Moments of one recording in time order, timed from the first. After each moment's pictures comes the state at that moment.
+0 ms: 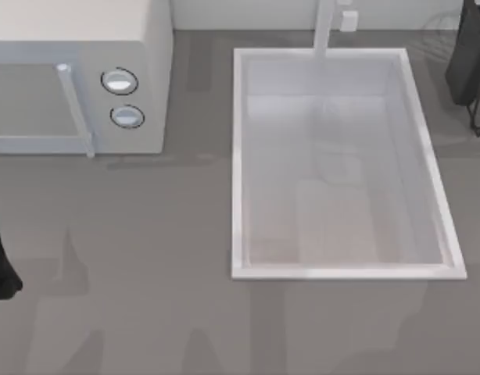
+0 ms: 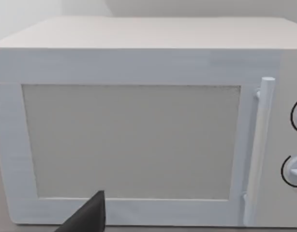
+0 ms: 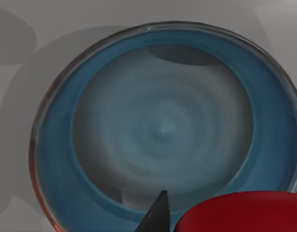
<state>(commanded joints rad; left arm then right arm) 0.00 0.00 0.00 0.00 0.00 0.00 -0.47 1.53 1.12 -1.08 0.03 -0.45</state>
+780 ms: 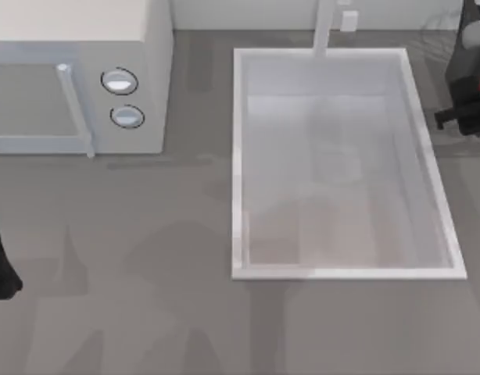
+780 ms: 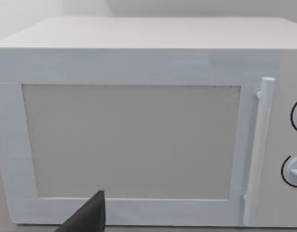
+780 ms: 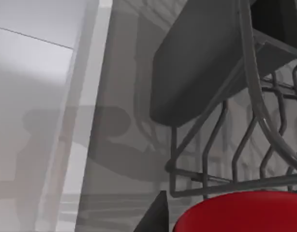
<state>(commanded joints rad) 0.00 0.00 0.00 0.00 0.00 0.00 0.20 1.59 0.96 -0.04 0.35 -0.19</state>
